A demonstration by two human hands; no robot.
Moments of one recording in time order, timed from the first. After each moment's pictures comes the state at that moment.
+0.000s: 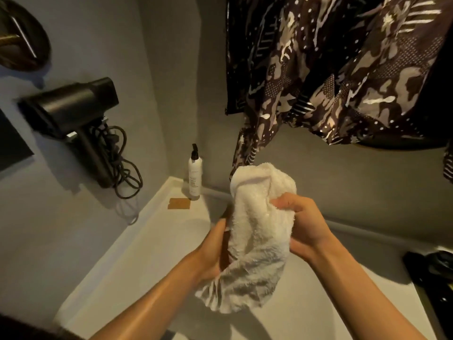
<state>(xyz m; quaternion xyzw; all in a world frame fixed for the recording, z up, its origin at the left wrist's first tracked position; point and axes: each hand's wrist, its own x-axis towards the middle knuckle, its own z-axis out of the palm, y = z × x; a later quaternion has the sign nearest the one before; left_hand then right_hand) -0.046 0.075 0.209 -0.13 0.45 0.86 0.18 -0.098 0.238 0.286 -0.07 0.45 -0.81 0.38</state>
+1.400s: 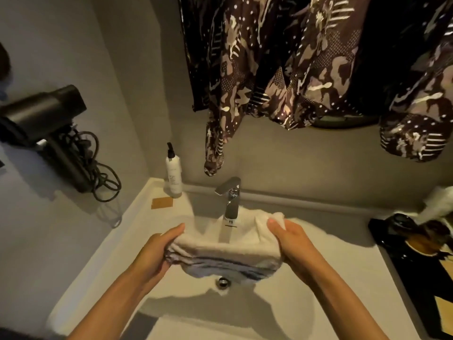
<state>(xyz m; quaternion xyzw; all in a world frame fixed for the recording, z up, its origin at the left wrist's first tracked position) 0.015 0.029 0.207 -0.19 0.55 0.81 0.04 -0.044 0.298 0.217 0.03 0.75 -0.65 0.12</state>
